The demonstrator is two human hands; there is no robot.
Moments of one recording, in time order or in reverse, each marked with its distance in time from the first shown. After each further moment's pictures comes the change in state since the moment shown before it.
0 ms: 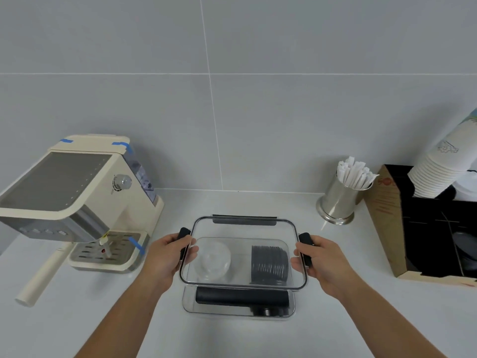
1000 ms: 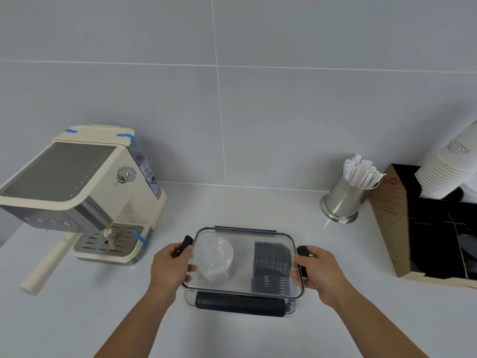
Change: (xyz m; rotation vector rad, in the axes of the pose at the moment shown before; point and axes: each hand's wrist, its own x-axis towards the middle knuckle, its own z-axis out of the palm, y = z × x) left_hand -0.002 -0.041 -0.008 0.294 0.129 0.099; right_hand 0.013 0.034 0.003 -0.132 0.009 0.055
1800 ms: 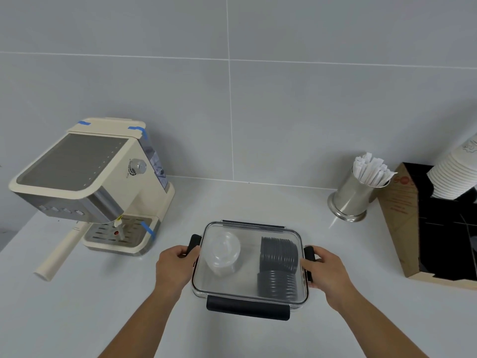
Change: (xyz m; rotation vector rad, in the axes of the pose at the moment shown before) left_hand 0.000 -0.018 -0.005 0.189 0.077 0.065; right_hand -0.001 0.017 0.001 -0.114 0.038 -0.085
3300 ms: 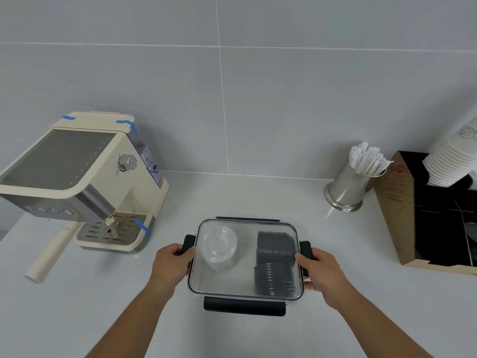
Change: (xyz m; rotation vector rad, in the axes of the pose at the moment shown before) left_hand 0.008 -0.004 -0.003 0.004 -0.130 -0.104; right_hand 0.004 0.019 0.002 0.031 -0.069 0.098
